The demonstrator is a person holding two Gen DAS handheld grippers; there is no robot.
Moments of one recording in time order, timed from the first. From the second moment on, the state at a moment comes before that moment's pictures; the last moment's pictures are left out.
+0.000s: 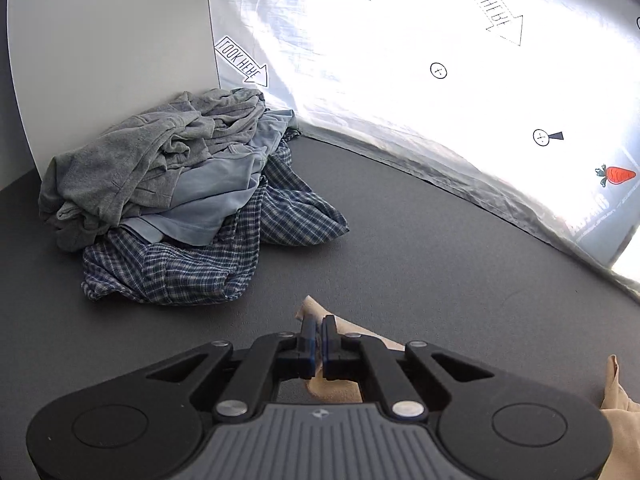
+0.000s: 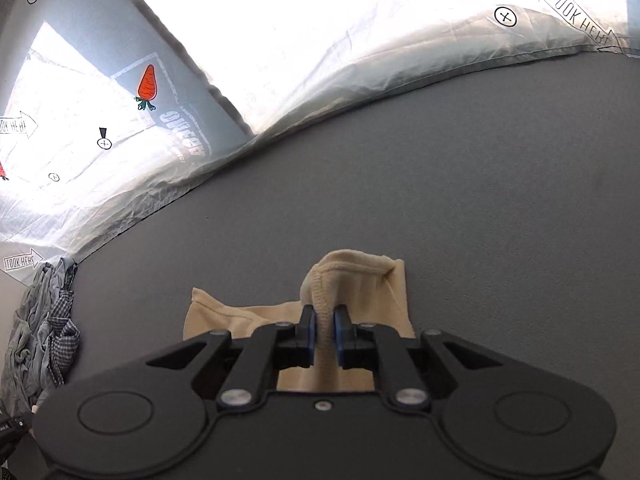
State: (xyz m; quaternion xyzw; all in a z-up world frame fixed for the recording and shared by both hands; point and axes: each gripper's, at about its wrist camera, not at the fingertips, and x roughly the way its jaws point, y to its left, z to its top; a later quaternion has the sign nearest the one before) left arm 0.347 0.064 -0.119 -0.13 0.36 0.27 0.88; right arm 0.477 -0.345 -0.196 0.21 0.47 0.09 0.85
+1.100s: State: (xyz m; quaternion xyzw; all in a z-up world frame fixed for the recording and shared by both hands) left arm 0.350 -0.094 -0.185 -0.19 0.58 0.00 0.79; right arm 0.363 -0.359 -0.208 0.52 0.46 0.18 0.69
